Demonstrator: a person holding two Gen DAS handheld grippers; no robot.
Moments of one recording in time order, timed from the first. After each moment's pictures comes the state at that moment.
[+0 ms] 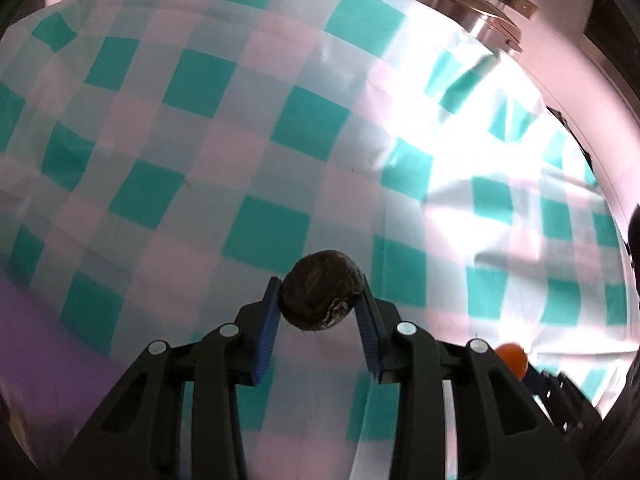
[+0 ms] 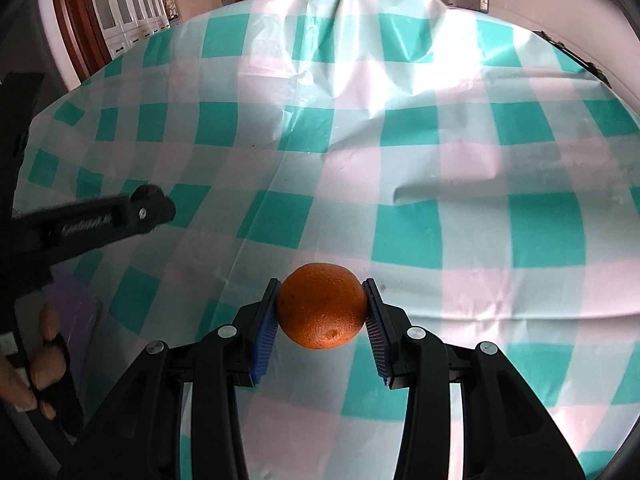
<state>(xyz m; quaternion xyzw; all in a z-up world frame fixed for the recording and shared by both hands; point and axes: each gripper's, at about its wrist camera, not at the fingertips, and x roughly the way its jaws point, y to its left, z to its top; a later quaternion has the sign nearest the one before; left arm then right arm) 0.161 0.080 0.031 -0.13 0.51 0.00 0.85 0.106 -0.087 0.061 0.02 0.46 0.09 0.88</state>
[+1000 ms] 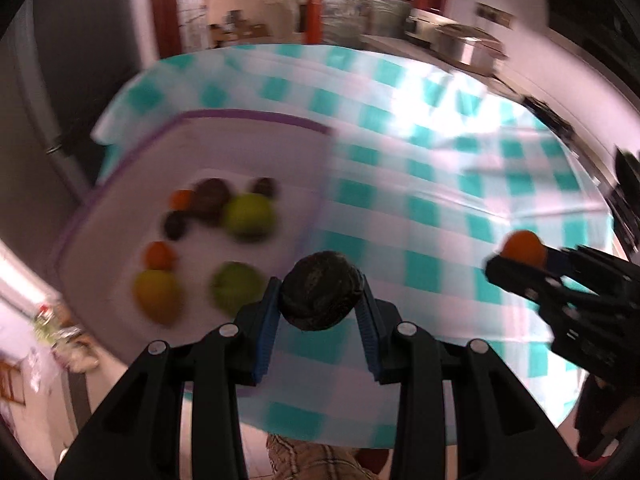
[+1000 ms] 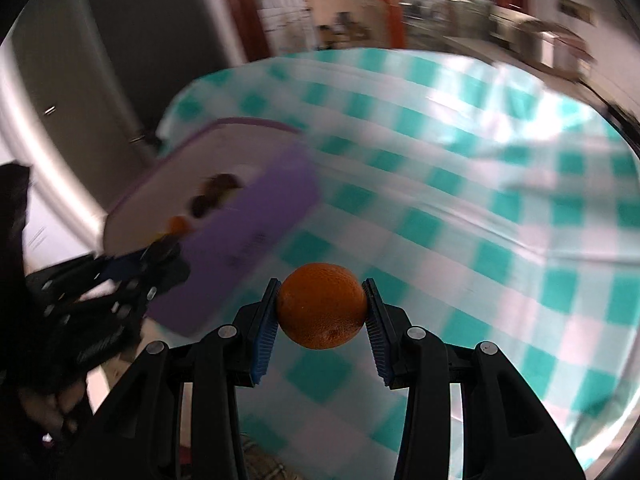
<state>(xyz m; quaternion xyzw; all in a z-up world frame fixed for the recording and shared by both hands) -0.162 0.130 0.163 -0.06 0.45 0.10 0.88 -0.108 -0.032 0.179 -0.04 0.42 0.34 0.84</state>
